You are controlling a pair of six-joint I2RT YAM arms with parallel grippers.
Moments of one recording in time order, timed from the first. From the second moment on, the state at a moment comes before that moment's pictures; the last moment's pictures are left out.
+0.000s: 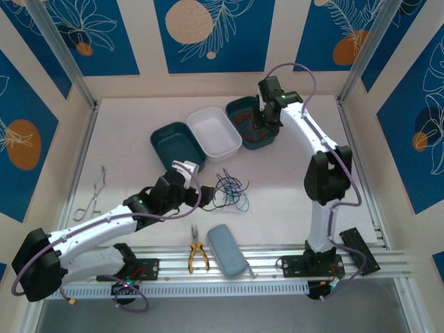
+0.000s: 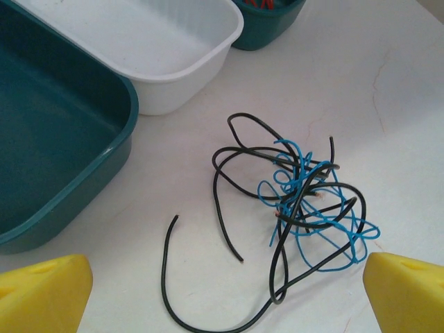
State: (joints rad) left arm -0.85 1.06 0.62 -0.15 -0.16 -0.38; right arm 0.32 1.95 1.85 -0.96 0.02 0.22
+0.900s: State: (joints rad) left arm -0.76 1.61 1.08 -0.30 0.01 -0.53; right arm 0.41 1.28 1.01 -0.67 -0.23 0.50
